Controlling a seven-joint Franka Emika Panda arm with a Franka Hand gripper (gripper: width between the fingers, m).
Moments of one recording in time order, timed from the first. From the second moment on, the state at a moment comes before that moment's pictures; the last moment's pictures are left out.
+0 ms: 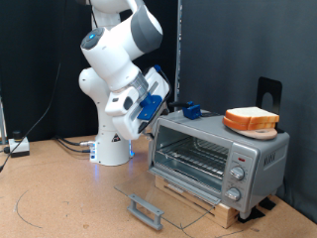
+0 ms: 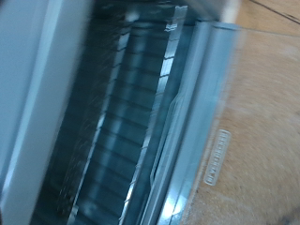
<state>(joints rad) 0.18 -0.26 -0.38 -2.42 0.59 1.95 -0.36</state>
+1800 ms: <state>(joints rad) 0.31 -0.65 -0.24 -2.55 0.60 1.84 -1.01</state>
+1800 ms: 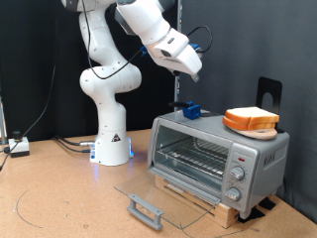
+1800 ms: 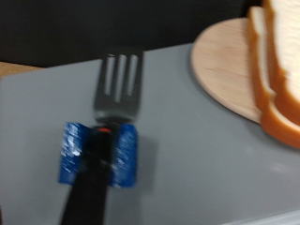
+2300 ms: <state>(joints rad) 0.30 -0.86 -0.15 -2.64 0.60 1.83 -0.87</state>
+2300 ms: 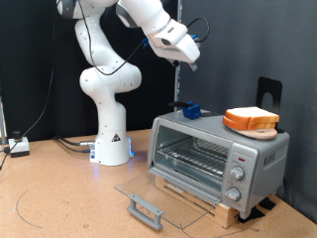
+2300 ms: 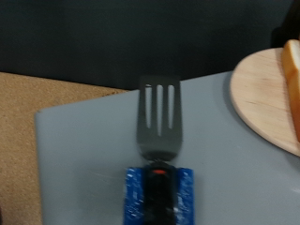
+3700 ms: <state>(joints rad) 0.28 -0.74 -0.01 -2.62 0.47 1.90 -0.78</state>
